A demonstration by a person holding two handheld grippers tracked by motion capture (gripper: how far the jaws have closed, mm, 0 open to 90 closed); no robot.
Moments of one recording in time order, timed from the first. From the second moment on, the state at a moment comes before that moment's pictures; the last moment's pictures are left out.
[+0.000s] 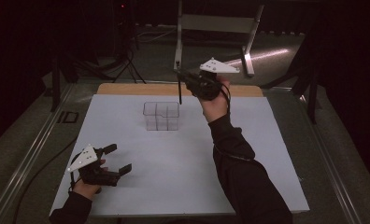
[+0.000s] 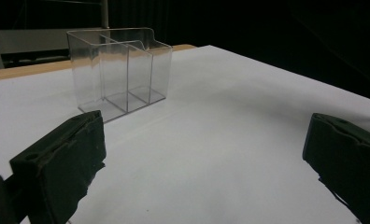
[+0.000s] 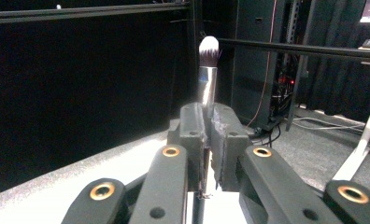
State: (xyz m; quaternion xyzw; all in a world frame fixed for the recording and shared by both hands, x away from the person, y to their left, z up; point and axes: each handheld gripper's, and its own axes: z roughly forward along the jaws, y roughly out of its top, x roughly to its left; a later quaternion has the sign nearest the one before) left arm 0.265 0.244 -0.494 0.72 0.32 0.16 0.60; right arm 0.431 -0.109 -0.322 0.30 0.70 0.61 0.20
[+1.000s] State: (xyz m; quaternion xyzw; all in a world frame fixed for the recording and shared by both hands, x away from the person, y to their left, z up) left arm 0.265 0.246 -0.493 0.72 0.32 0.15 0.60; right arm 0.465 -0.053 -0.344 0.30 0.68 0.63 0.22
